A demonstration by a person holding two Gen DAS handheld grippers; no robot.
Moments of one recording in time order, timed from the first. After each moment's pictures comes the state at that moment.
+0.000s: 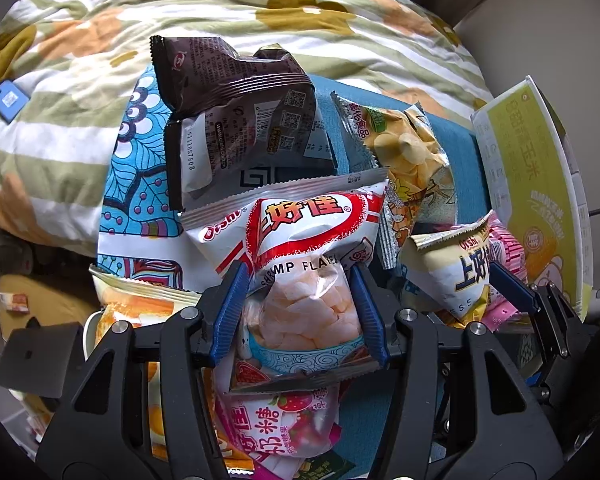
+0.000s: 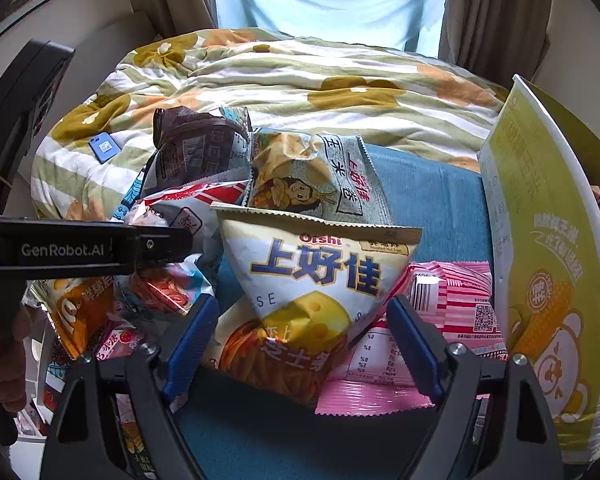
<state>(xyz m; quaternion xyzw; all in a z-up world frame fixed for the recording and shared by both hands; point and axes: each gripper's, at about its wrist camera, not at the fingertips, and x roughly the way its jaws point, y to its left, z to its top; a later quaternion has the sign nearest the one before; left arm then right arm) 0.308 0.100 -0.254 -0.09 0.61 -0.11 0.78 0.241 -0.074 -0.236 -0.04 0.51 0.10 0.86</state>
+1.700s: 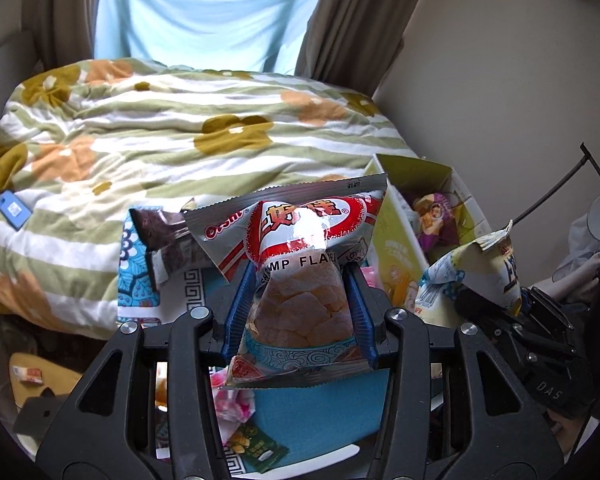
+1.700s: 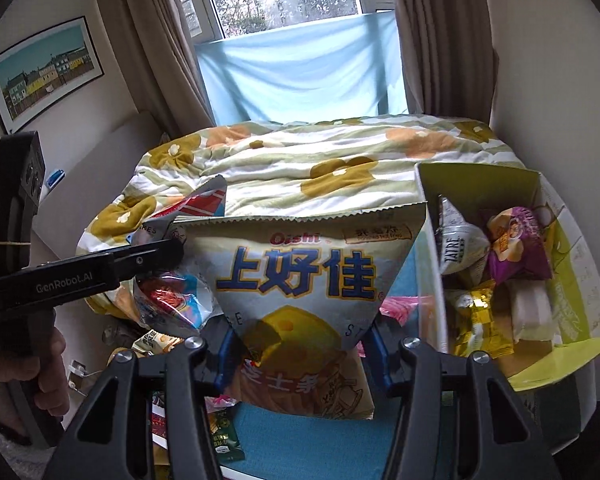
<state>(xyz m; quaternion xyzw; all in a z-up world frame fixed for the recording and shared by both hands) 0.232 0.048 -0.067 -0.06 0.44 -0.20 0.88 0.163 -0.150 -0.087 0.08 0.39 0.09 0.91</state>
